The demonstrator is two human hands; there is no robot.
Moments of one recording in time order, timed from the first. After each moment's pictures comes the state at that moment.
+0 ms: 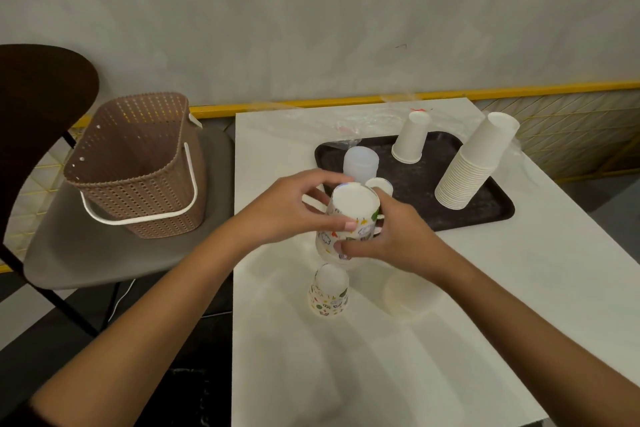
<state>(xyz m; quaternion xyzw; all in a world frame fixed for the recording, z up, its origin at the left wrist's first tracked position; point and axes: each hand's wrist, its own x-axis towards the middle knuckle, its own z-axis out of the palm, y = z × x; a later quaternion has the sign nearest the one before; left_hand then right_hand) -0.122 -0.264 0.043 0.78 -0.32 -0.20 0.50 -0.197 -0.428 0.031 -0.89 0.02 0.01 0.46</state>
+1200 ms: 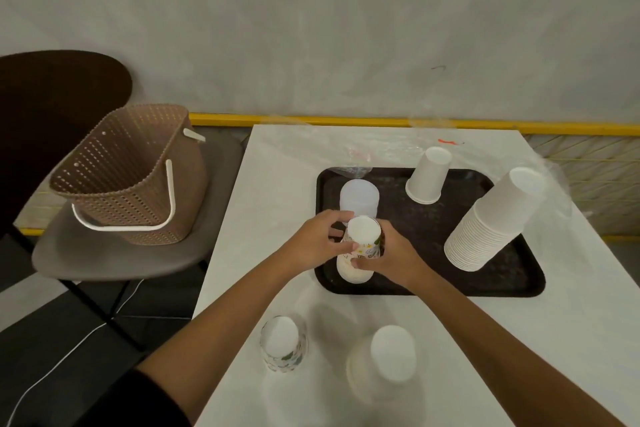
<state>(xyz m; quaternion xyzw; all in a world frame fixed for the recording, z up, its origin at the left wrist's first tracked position) -0.068 -0.388 -0.032 0.86 -0.14 -0.20 0.45 -0.089 -0.544 -0.067 -0.89 0.03 0.11 0.45</state>
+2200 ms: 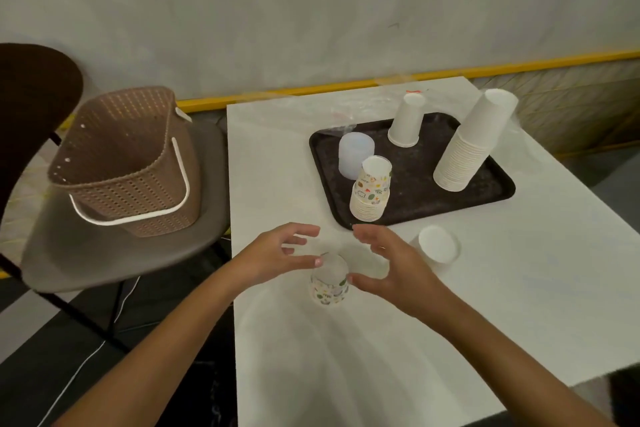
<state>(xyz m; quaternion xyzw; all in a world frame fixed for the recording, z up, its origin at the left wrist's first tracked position) -0.123 -0.243 -0.058 0.82 -0.20 -0.32 0.44 -0.235 -0.425 -0.026 -0.90 0.08 0.06 0.42</state>
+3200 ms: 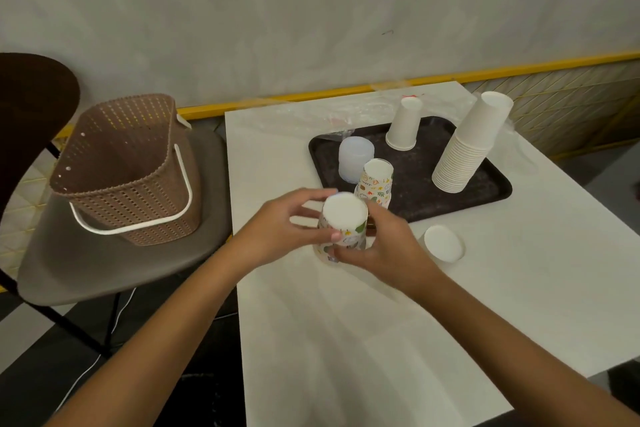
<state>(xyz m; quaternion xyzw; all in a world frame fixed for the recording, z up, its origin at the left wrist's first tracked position) -0.126 -0.250 0.006 0.78 -0.27 -0.23 0.52 -0.208 -0.407 -0.009 -0.88 0.05 -0.07 0.47</state>
